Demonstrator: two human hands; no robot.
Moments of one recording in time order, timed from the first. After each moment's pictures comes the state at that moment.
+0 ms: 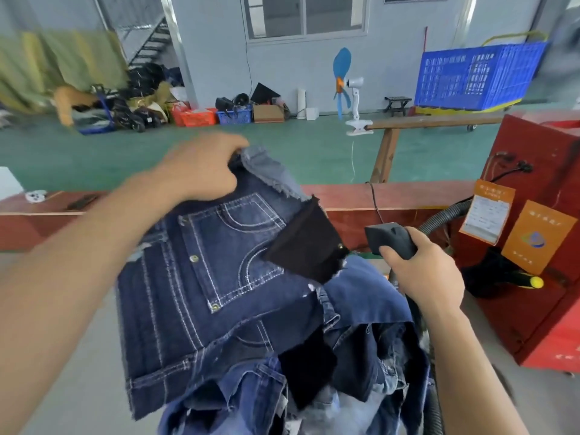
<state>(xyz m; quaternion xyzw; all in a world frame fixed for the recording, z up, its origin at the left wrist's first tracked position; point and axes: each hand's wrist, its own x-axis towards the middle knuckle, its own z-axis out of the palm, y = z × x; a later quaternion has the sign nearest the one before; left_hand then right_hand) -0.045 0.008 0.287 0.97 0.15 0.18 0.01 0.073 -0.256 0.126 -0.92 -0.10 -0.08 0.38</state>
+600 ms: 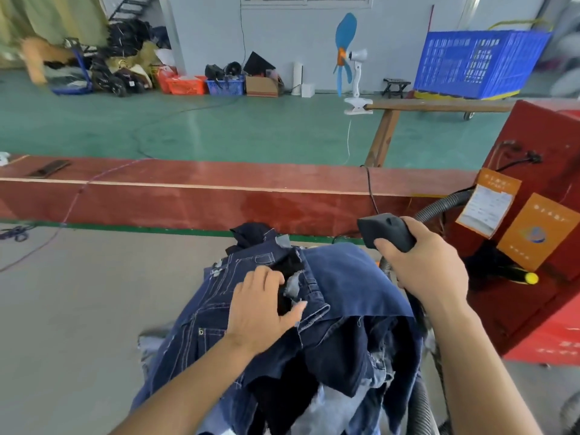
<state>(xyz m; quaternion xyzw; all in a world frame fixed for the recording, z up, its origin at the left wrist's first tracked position) -0.042 -0.051 0.015 0.95 0.13 0.24 0.11 0.083 -0.252 0.121 -0.93 -0.13 -0.07 0.34</state>
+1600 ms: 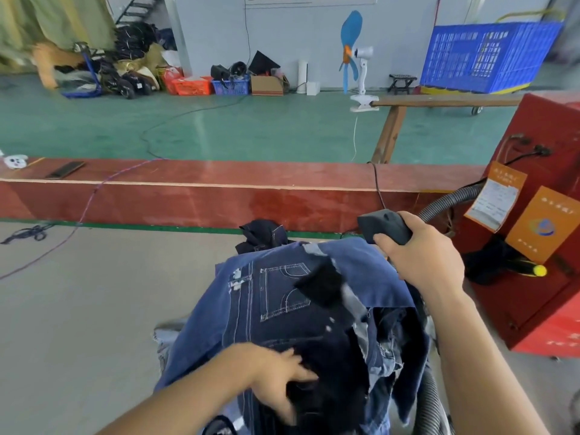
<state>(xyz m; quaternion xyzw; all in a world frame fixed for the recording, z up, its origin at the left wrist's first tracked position) -0.092 -0.074 0.055 0.89 0.00 -0.41 0.19 0.078 -0.243 0.118 -0.93 -0.15 -0.08 0.31</state>
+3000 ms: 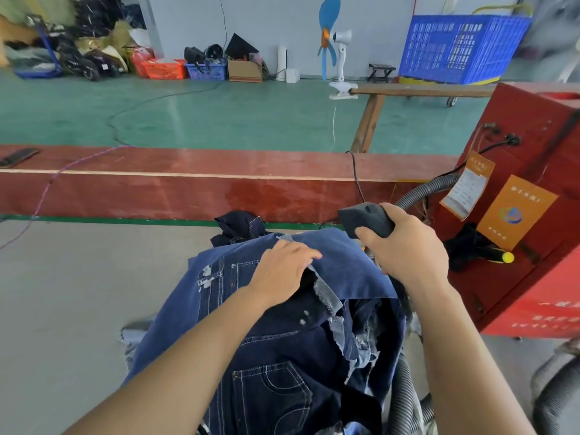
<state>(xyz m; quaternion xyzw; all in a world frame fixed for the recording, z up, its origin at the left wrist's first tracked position) 0.025 -0.062 0.025 0.98 0.00 0.11 0.19 0.085 -0.252 0.120 -0.94 -0.17 -0.05 0.29</state>
